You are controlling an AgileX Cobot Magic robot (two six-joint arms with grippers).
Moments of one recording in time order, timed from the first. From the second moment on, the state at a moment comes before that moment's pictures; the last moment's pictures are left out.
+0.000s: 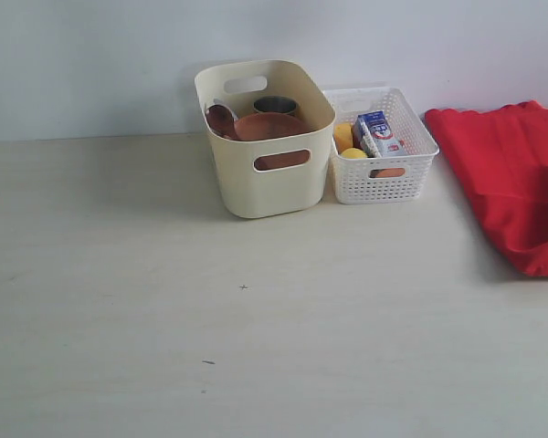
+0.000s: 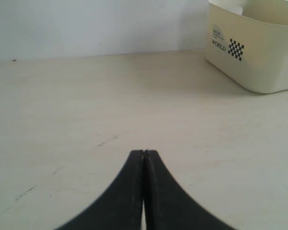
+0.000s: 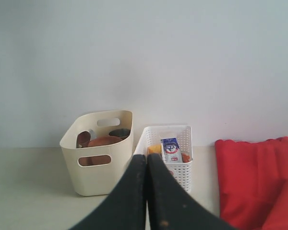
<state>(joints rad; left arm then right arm) -0.09 0.01 0.00 -0.01 0.35 0.03 0.08 0.00 -0.36 0.39 0.47 -0.26</state>
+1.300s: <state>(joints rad) -0.09 0.01 0.00 -0.01 0.36 0.03 0.08 0.00 -0.05 0.09 0.30 -0.13</state>
